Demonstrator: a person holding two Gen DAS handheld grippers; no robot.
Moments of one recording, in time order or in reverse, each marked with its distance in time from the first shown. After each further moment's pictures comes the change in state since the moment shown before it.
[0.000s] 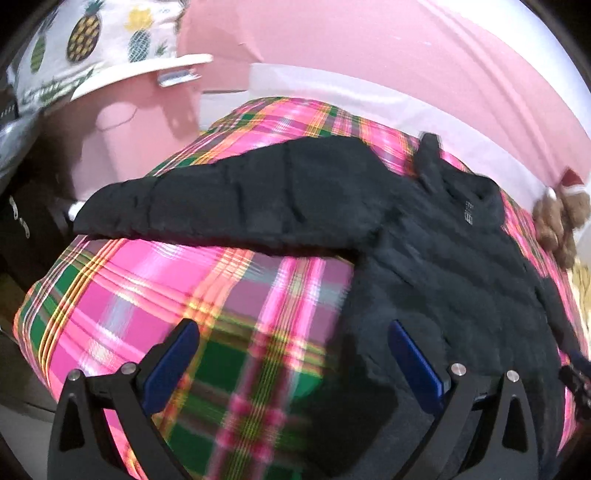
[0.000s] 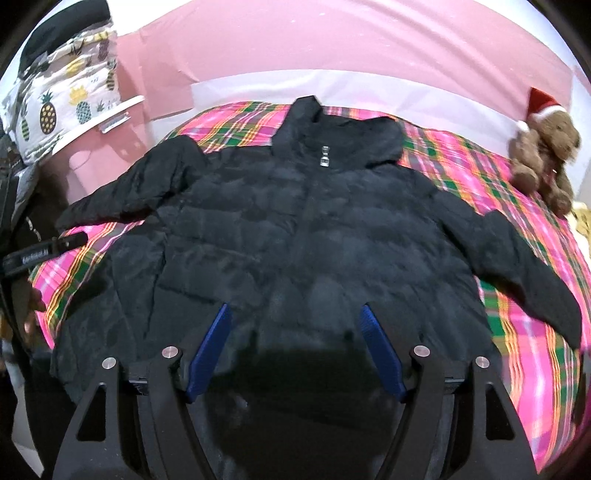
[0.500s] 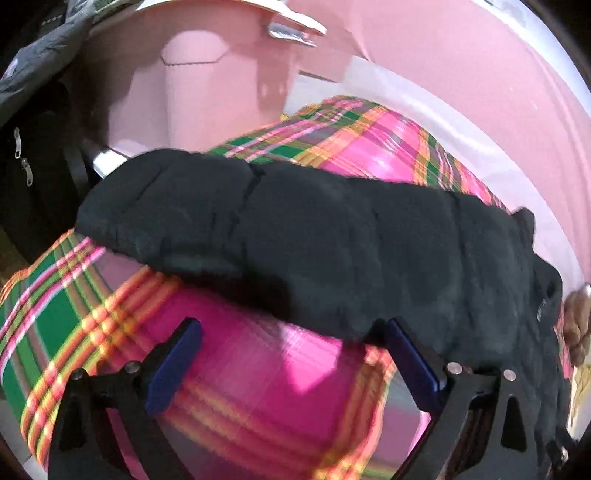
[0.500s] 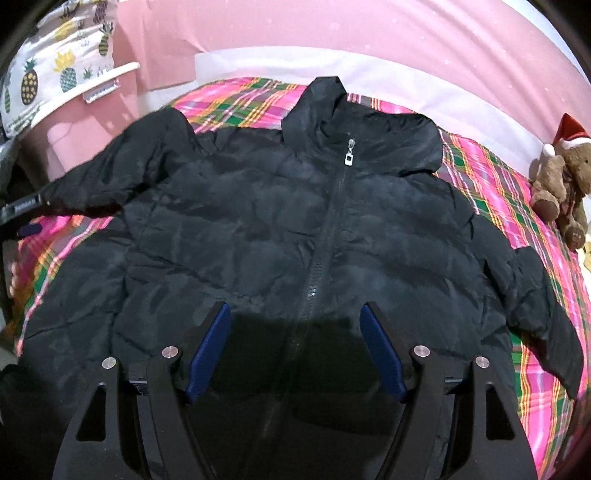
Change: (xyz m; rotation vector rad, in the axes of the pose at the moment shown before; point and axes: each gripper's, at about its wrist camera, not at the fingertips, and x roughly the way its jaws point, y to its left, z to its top) left arm 0.092 0.117 0.048 -0.278 0.004 0.065; right arm 0.083 0.017 0.041 -0.090 0.074 -0.049
